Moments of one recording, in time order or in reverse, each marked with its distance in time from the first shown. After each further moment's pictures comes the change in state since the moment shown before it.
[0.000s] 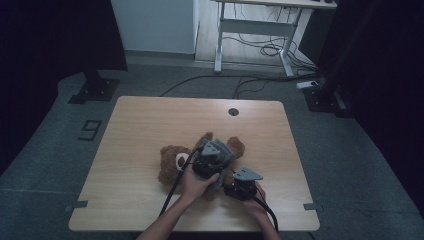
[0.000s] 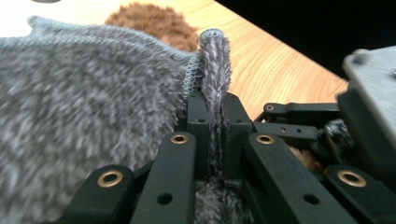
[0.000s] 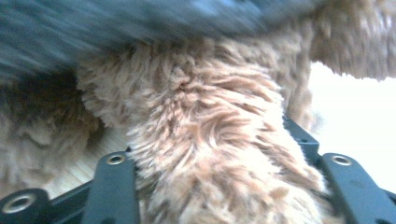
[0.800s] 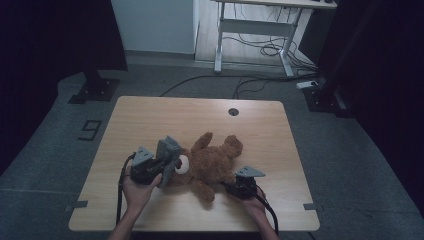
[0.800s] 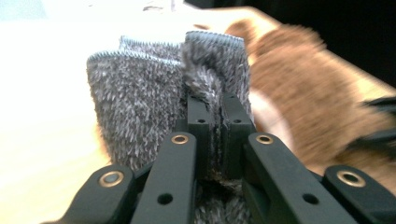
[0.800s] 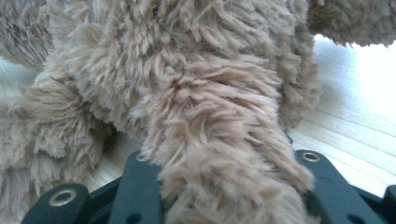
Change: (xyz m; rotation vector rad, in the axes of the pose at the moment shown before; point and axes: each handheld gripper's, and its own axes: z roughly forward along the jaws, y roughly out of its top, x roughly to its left) left arm 0.074 -0.069 -0.129 -0.160 0.281 -0.109; right arm -0.006 -0.001 0.001 0.023 0.058 0.134
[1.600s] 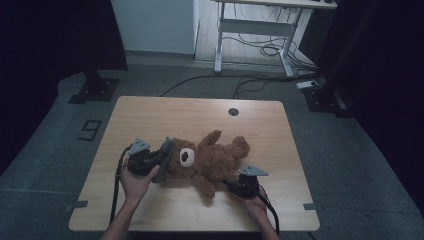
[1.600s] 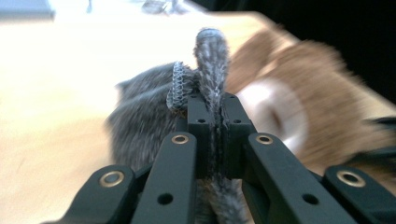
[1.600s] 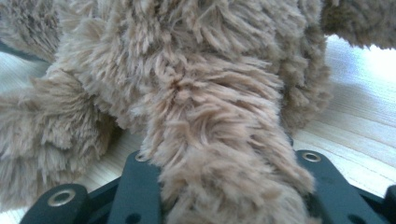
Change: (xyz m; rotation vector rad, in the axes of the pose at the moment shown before) left arm -0.003 0.036 0.000 -0.034 -0.034 0.001; right arm -0.007 -0.001 -0.003 0.001 -0.021 0.062
